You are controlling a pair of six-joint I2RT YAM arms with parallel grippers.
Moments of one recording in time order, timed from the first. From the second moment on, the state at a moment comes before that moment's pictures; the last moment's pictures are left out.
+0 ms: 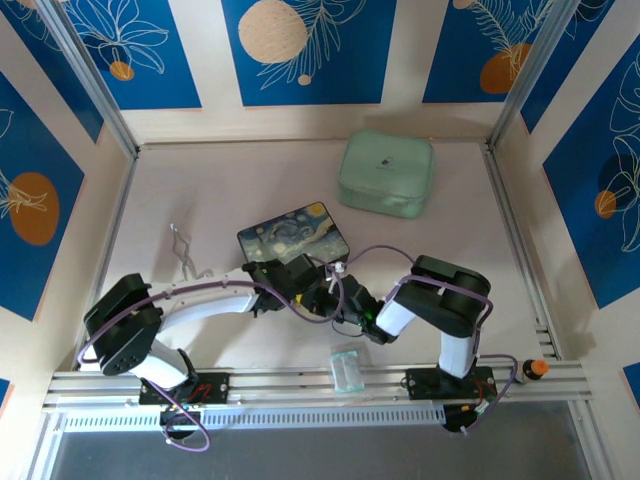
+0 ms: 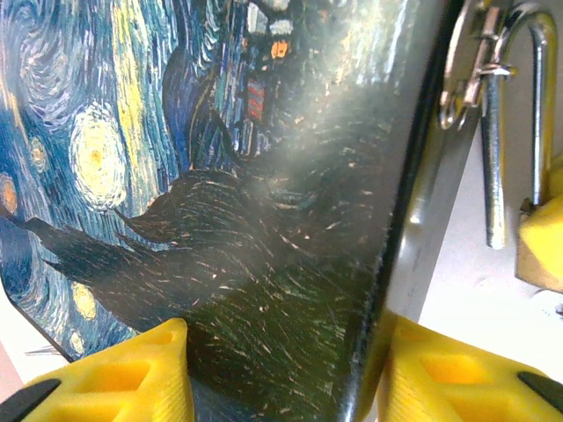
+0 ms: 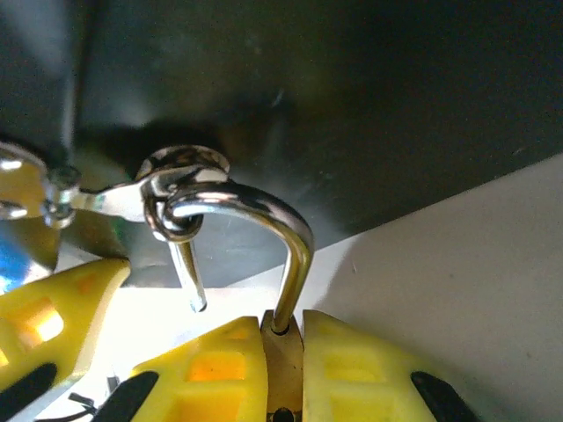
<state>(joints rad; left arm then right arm) -1.00 1.52 0.91 -0.64 -0.62 0.14 0.97 1.86 0.41 1.01 -0.05 1.17</state>
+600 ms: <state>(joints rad) -1.01 1.53 0.89 -0.57 -0.65 0.18 0.98 1.97 0.47 1.13 0.06 1.35</state>
